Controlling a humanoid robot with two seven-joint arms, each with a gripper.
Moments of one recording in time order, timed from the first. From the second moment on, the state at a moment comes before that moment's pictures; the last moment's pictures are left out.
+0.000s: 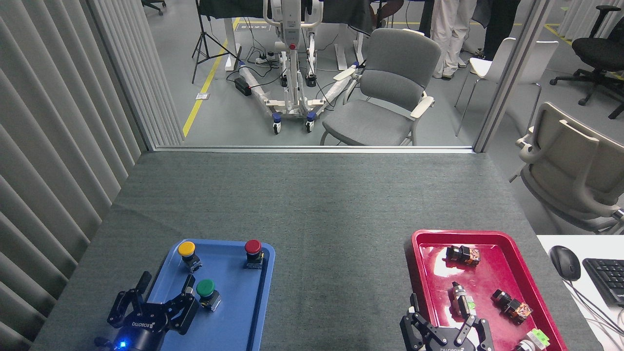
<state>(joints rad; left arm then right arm) 0.07 0.15 0.08 -1.50 -1.28 -0.24 0.19 0.21 -0.02 0.11 -1.60 1.43 0.13 -0.20</state>
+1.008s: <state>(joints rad) 0.12 0.17 0.09 -1.52 -1.26 -0.25 0.18 0.19 -0.02 0.10 -1.60 1.43 0.15 -0.21</state>
